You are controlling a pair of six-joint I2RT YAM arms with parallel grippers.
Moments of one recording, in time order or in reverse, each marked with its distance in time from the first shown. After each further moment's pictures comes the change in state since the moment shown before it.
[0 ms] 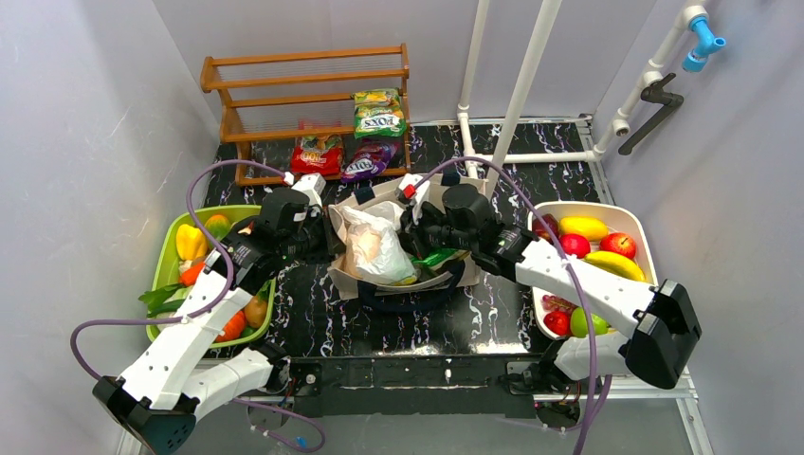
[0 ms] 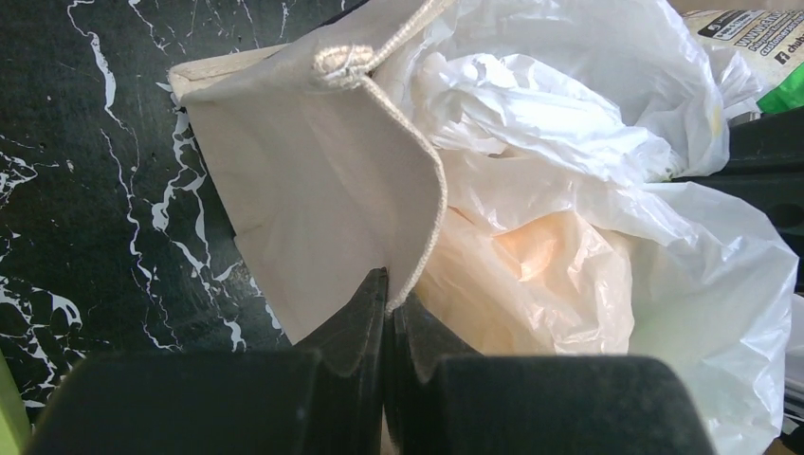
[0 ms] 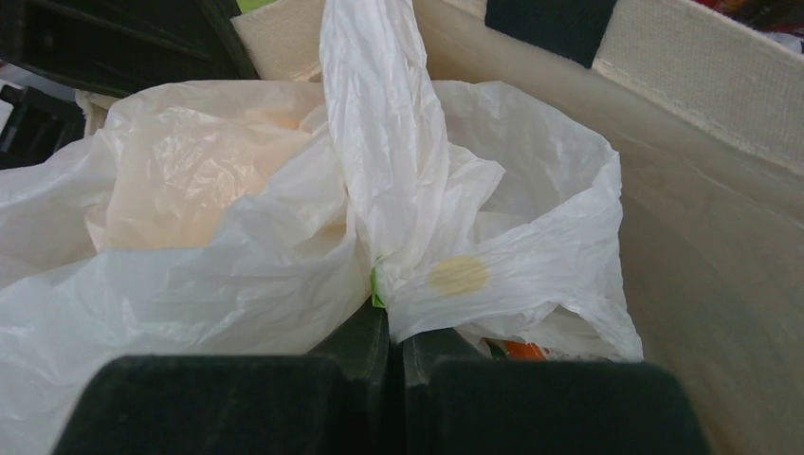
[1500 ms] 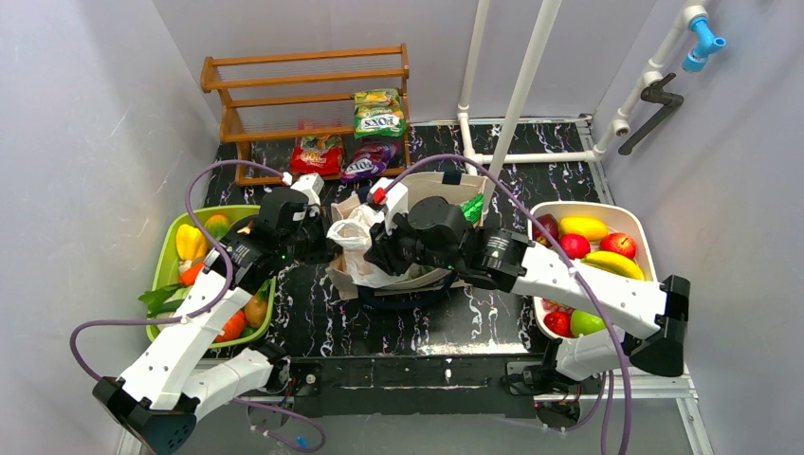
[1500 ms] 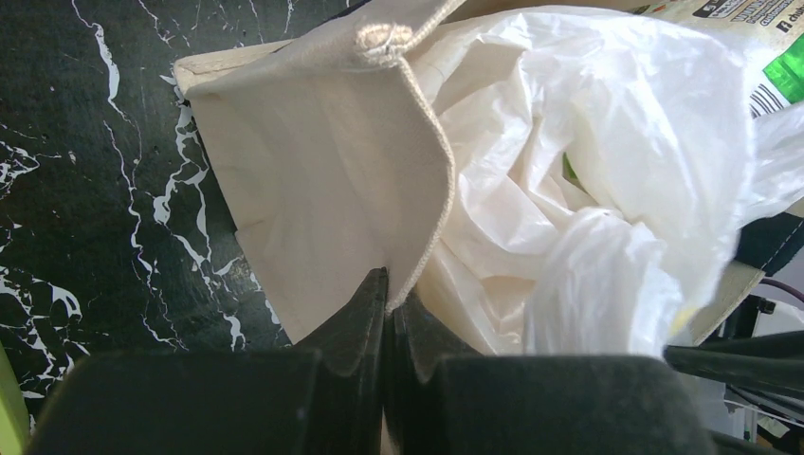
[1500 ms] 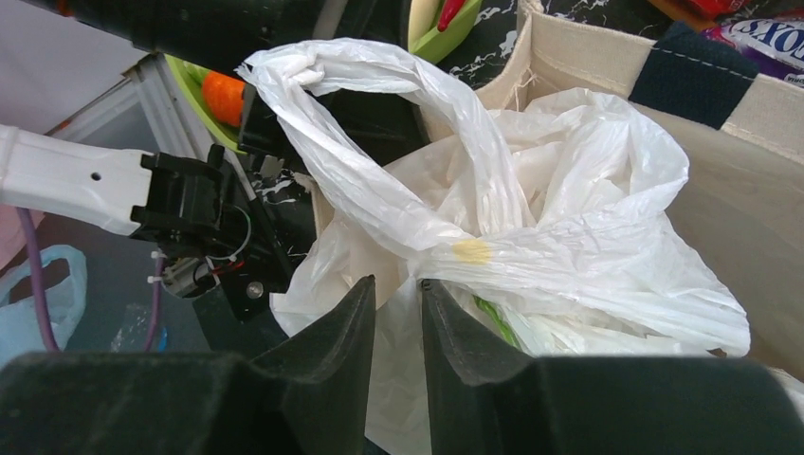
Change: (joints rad) left arm 0.000 0.002 0.008 -0.016 0.006 -0.014; right arm 0.298 0.026 0.320 -0.343 0.365 0.192
